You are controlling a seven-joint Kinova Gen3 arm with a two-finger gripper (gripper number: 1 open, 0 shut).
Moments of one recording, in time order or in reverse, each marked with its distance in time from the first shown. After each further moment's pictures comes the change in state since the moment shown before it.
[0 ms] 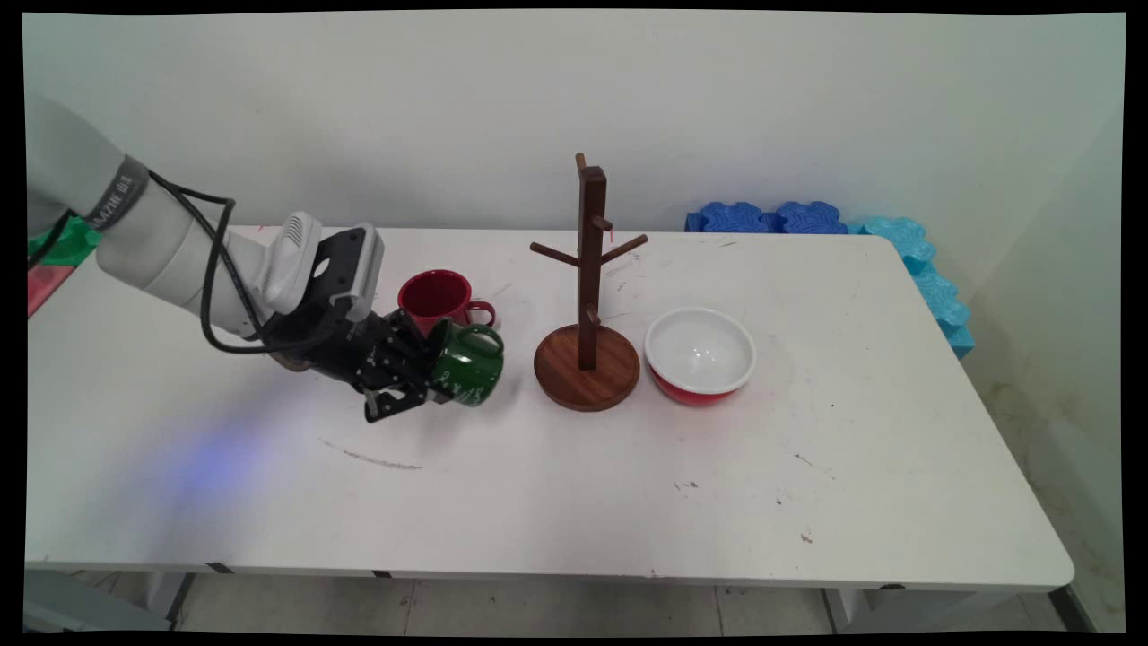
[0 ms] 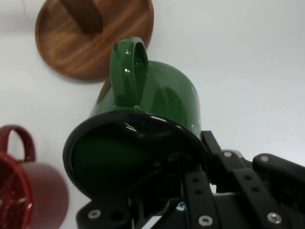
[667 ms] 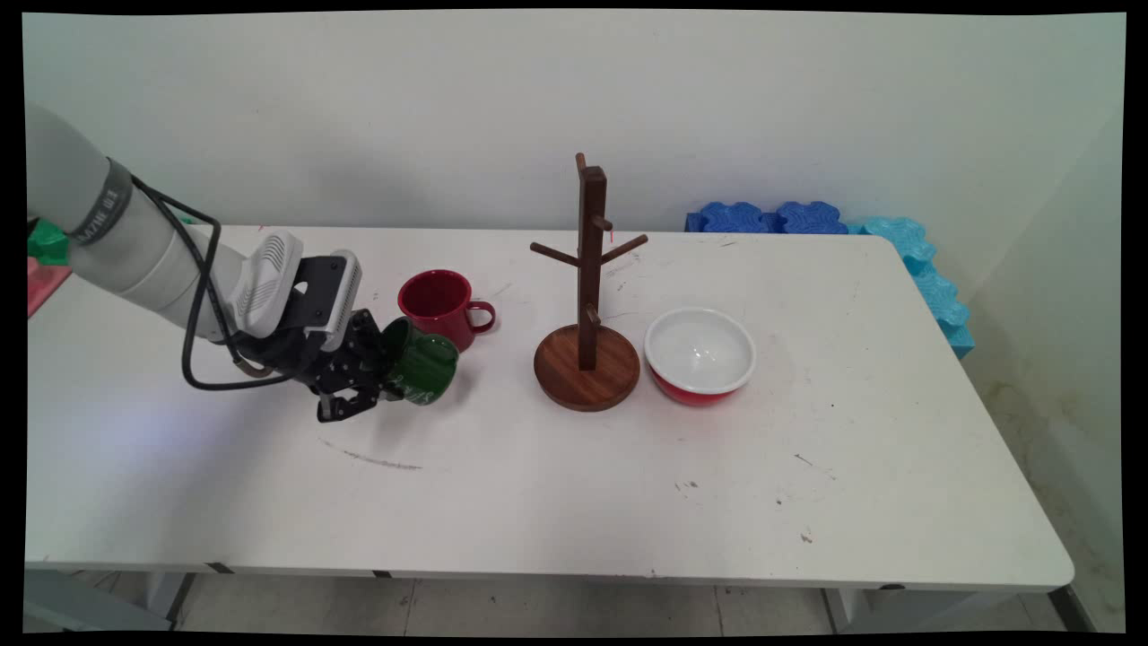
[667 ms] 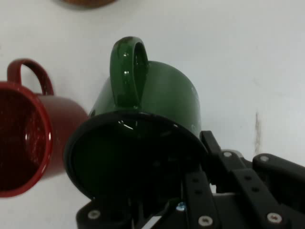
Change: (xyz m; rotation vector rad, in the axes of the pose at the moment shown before) arm -0.016 0.003 -0.010 0.056 -0.184 0.148
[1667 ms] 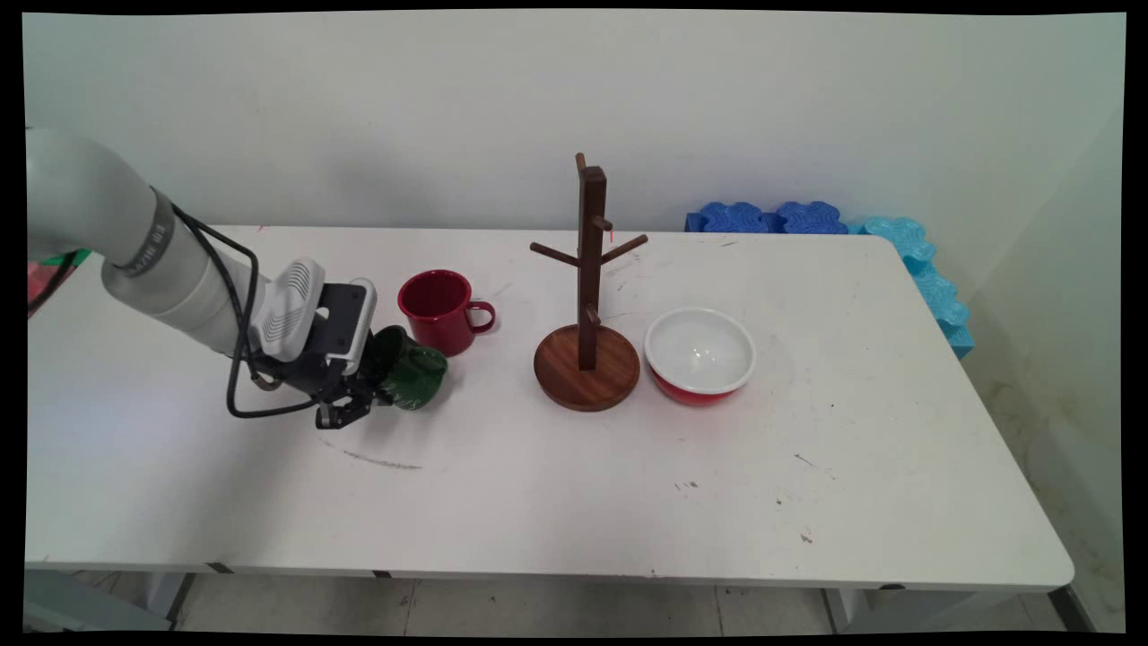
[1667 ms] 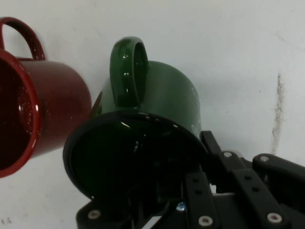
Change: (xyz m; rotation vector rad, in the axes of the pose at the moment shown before) arm 0.001 0.005 0.024 0.027 -0.129 0.040
